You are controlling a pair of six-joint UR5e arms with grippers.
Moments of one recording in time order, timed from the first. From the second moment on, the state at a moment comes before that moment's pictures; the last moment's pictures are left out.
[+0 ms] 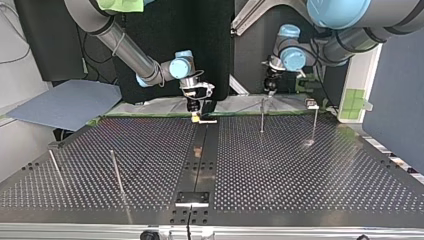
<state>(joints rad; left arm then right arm) -0.03 -2.17 -2.15 -2.35 -1.44 -1.64 2.24 -0.50 1.35 -0.87 1.68 1.56</state>
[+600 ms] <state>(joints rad) -0.04 -2.17 -2.15 -2.27 -1.46 -1.59 2.24 -0.50 1.35 -0.87 1.68 1.56</state>
